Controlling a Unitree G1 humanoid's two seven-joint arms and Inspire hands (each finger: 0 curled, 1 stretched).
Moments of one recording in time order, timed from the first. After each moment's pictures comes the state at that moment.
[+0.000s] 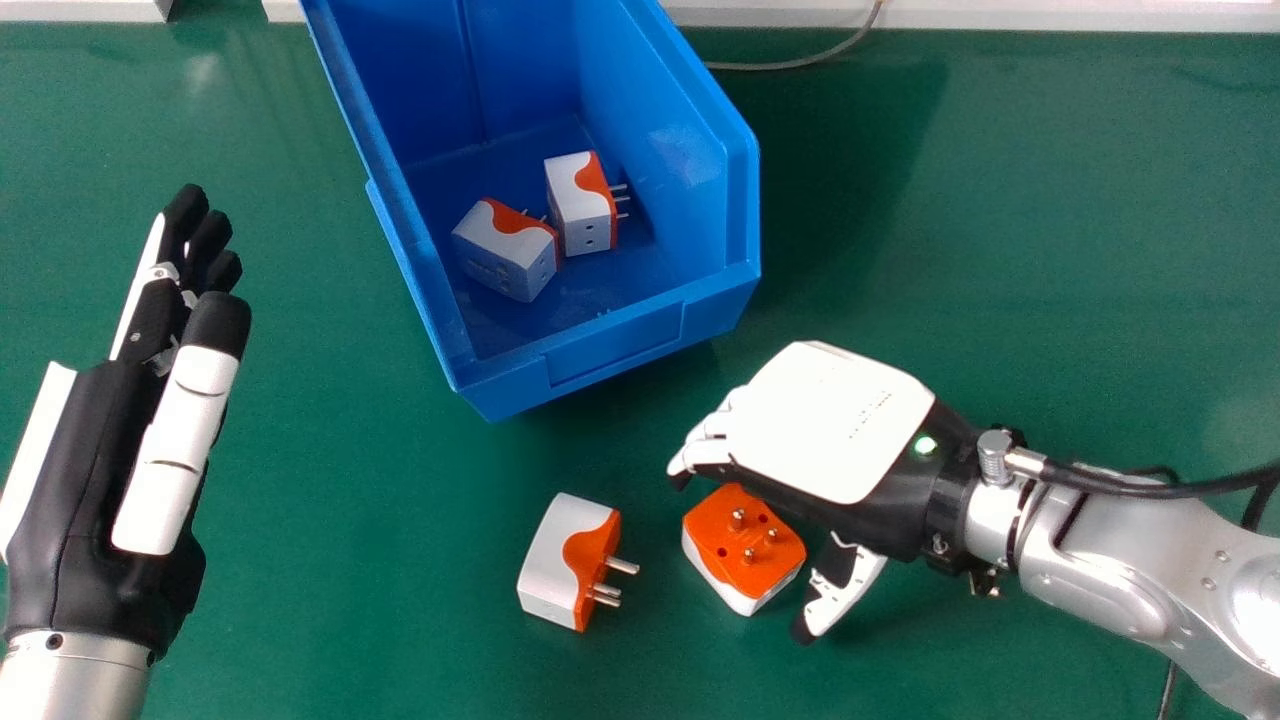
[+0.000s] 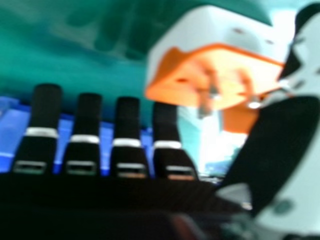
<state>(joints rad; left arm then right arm) 0.39 0.21 0.31 -0.37 -0.27 -0.14 -0.28 -0.31 -0.64 0.44 0.09 -1.03 -0.52 0.19</state>
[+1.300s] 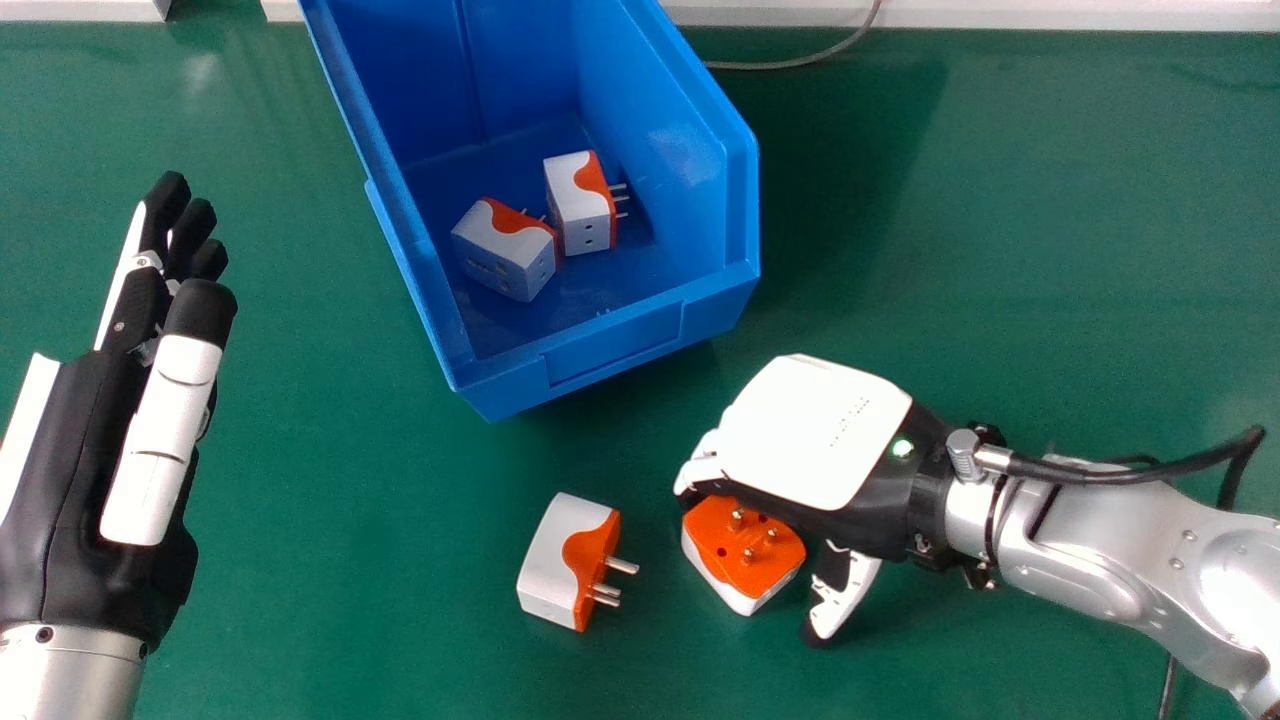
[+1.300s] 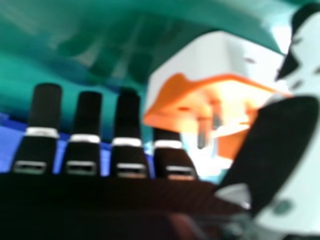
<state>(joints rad) 0.39 0.21 0.31 -0.40 -0.28 -0.10 -0.26 -0.38 -0.64 0.52 0.16 -1.07 -0.52 0.19</state>
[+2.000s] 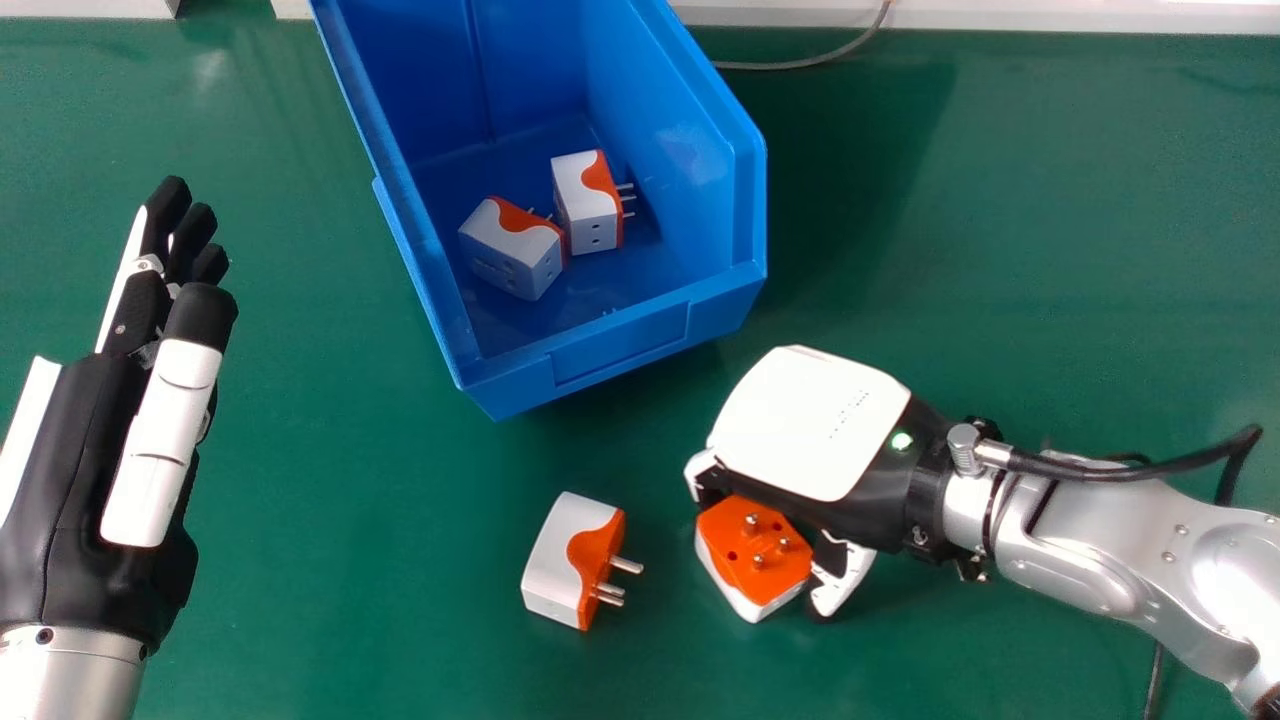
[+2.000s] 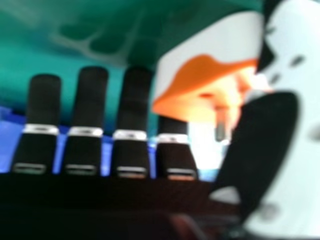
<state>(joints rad) 0.39 0.21 0.32 -0.40 -0.28 -0.10 -0.26 -0.40 -0.63 0.53 0.23 -1.08 -0.51 0.09</state>
